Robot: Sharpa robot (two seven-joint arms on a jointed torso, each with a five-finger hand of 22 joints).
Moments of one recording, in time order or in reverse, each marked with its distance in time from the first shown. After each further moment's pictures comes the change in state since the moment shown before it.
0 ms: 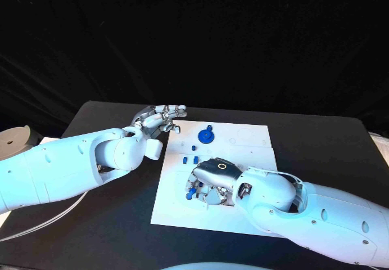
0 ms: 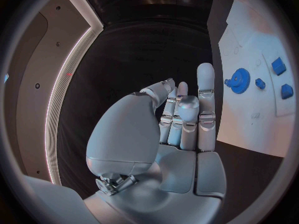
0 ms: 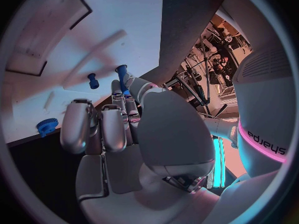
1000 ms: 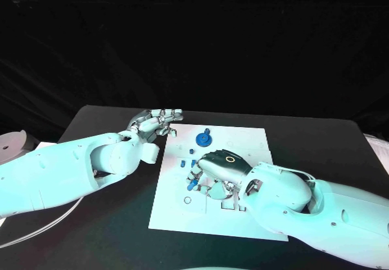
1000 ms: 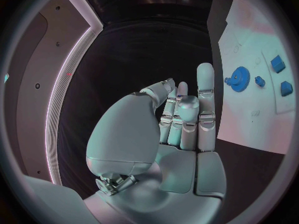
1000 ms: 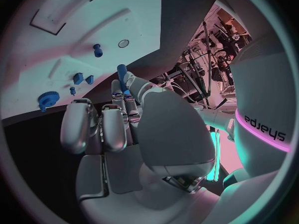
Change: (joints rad) left arm 0.000 -0.006 0.000 0.002 0.000 -0.002 0.000; left_hand 0.000 0.000 0.000 0.000 0.000 0.000 0.000 0.000 0.000 0.003 -0.003 -0.005 0.000 0.000 0.000 0.000 0.001 0.000 0.004 -0.004 0.000 0.000; right arm 0.034 -0.065 0.018 0.094 0.011 -0.080 -0.031; right_hand 0.000 0.000 -0.004 0.004 -0.006 0.002 -0.006 0.010 0.000 -0.001 -0.001 0.012 0.000 0.000 0.000 -0.004 -0.001 0.000 0.000 0.000 0.000 0.002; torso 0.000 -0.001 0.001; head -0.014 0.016
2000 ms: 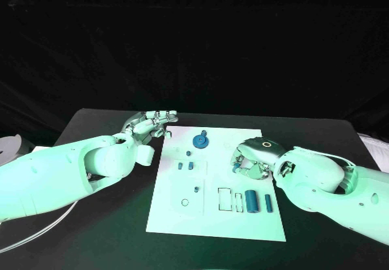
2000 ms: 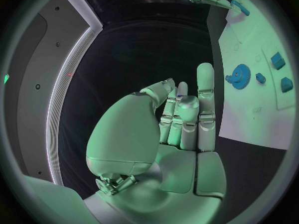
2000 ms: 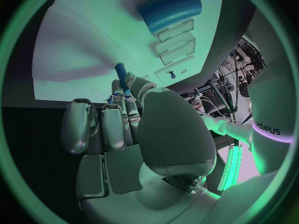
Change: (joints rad) left arm 0.002 -0.010 0.000 0.001 0.000 -0.004 0.001; left_hand 0.000 0.000 -0.001 0.001 0.000 0.000 0.000 0.000 0.000 0.000 0.000 0.000 0.000 0.000 0.000 0.000 0.000 0.000 0.000 0.000 0.000 0.000; right arm 0.068 -0.188 0.003 -0.089 -0.048 0.070 -0.062; right_hand -0.004 0.004 -0.018 0.010 0.003 0.005 -0.004 0.008 -0.002 -0.003 -0.003 0.017 0.005 0.000 0.000 0.000 -0.002 0.000 0.000 0.000 0.000 -0.001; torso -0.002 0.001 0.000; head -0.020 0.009
